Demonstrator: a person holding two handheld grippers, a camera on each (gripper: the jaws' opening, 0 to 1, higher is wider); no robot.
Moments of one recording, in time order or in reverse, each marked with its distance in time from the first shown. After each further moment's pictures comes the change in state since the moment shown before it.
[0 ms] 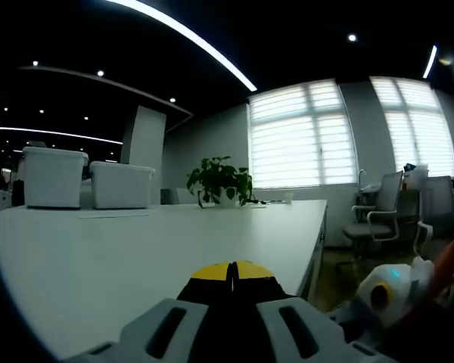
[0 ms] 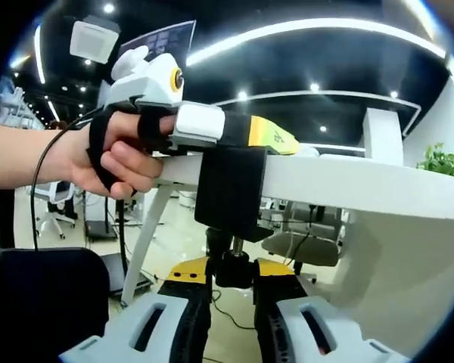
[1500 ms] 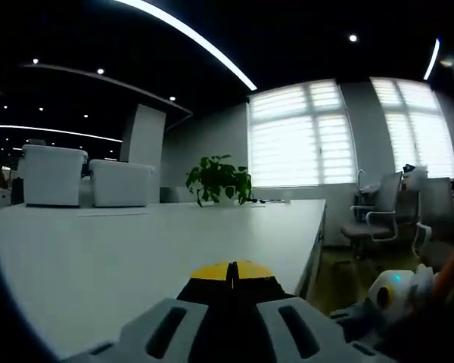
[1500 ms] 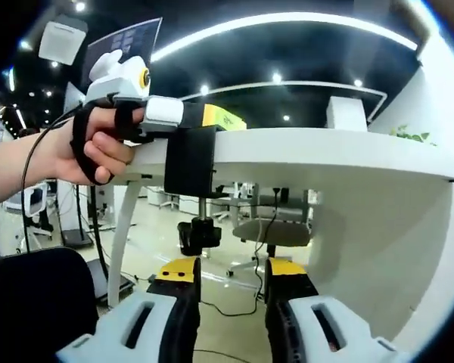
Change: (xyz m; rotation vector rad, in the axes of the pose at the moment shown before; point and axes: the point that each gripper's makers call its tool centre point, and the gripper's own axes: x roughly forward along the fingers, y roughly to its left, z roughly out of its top) left arm -0.009 -0.013 -0.002 -0.006 0.006 -0.006; right arm -0.034 -0.027 -0.026 0.091 0.058 -0.185
